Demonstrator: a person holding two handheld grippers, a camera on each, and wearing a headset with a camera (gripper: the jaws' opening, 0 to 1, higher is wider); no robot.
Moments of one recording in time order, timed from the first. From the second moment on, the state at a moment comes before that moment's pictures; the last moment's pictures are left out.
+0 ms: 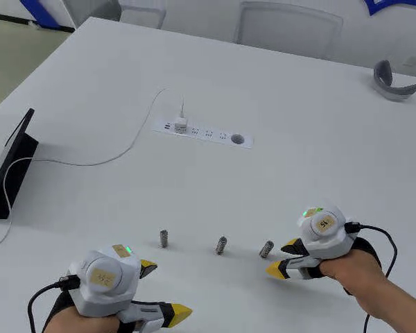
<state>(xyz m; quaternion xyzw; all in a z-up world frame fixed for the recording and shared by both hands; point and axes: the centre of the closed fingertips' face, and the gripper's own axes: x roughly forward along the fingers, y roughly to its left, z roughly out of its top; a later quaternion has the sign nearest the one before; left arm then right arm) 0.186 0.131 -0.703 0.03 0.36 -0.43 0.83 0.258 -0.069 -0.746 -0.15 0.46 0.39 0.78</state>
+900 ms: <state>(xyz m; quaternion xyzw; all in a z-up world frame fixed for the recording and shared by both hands) 0.186 0.153 -0.715 0.01 0.38 -0.41 0.83 0.200 -0.067 -0.746 -0.05 0.43 0.34 0.83</state>
